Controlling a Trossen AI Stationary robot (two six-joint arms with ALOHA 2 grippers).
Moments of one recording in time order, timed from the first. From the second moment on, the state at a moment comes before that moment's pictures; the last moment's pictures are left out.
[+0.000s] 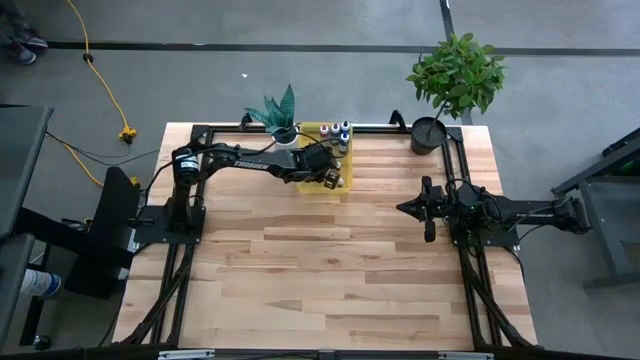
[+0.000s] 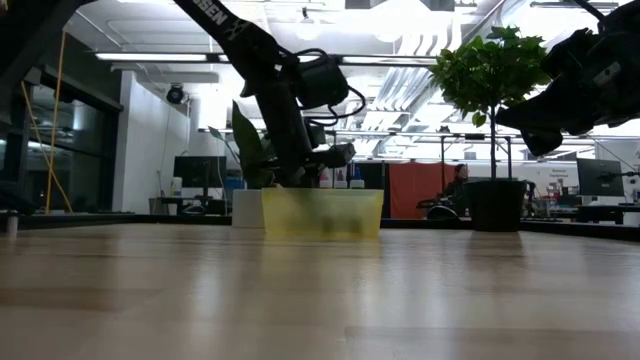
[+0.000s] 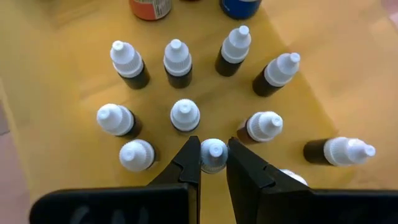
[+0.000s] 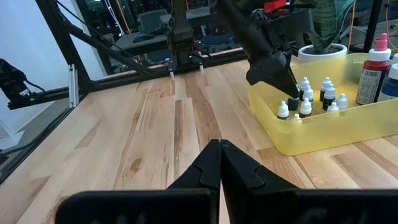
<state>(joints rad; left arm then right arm) 0.27 1.97 1.36 -0.42 -0.37 -0.74 -0.08 0.17 0.01 0.03 0.00 0.20</state>
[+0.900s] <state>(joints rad) 0.27 2.00 1.36 -0.39 -0.35 -0.68 -0.08 0.17 0.01 0.03 0.00 0.20</state>
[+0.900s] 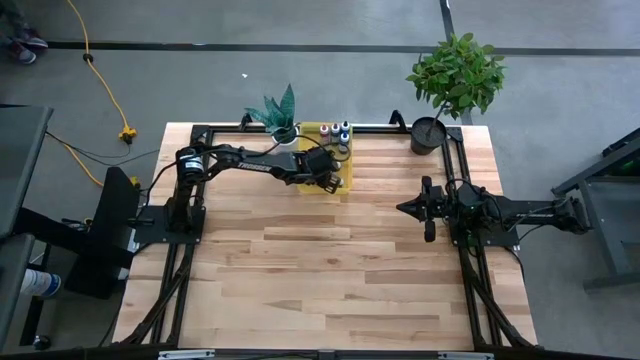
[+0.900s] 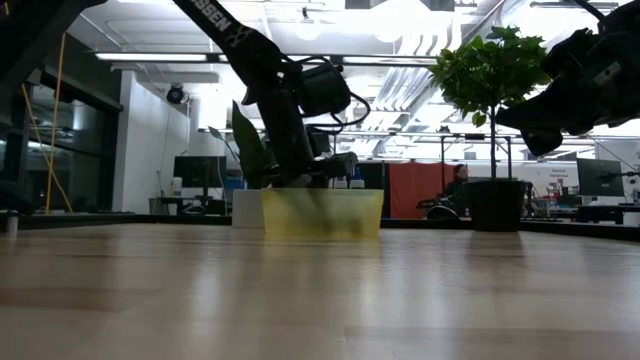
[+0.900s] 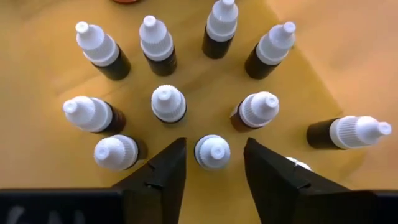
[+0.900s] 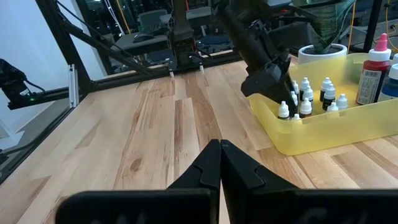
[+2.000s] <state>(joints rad) 0.18 1.84 1.66 -0.47 -0.41 -0.28 -0.08 0.17 0.01 0.03 0.00 0.20</state>
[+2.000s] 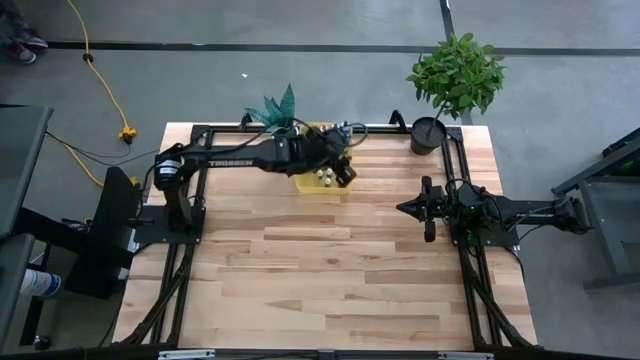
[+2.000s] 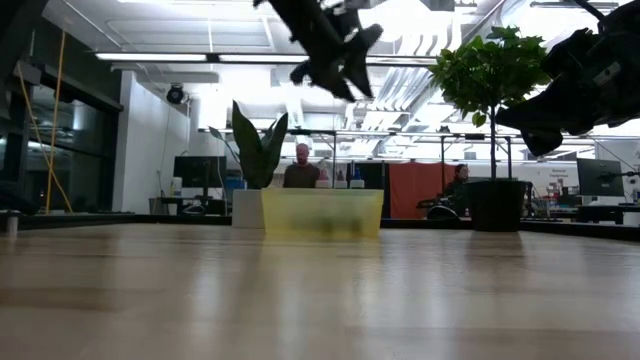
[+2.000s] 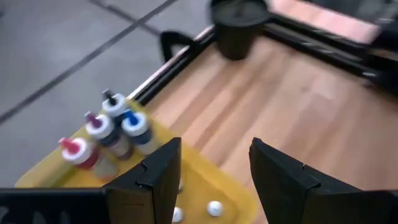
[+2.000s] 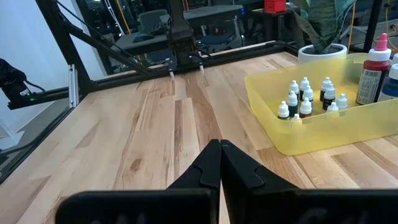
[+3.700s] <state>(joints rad) -0.07 0.94 0.57 0.01 -0.08 -0.03 -0.08 0.19 0.01 0.03 0.00 0.20</state>
